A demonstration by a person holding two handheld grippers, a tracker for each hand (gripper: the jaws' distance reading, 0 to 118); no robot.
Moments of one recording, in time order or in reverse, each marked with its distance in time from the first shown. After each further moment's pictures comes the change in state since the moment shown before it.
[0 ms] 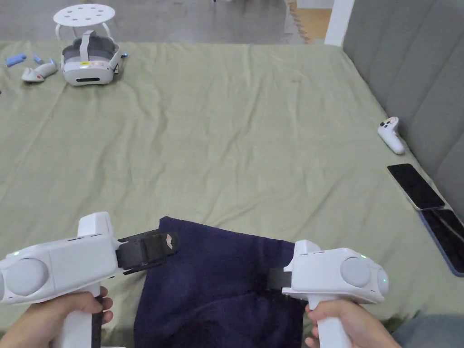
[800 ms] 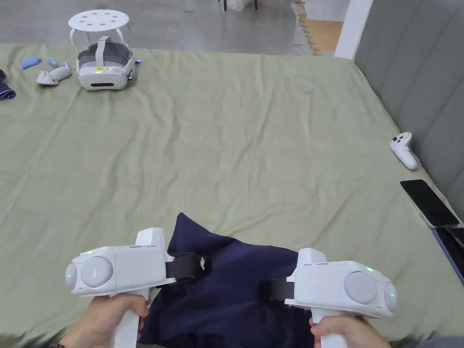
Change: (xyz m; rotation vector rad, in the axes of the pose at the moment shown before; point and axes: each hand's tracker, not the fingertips) left arm -0.001 0.003 -0.062 -0.142 -0.075 -0.045; right arm -0.054 -0.006 0.002 0.055 -0.090 0.145
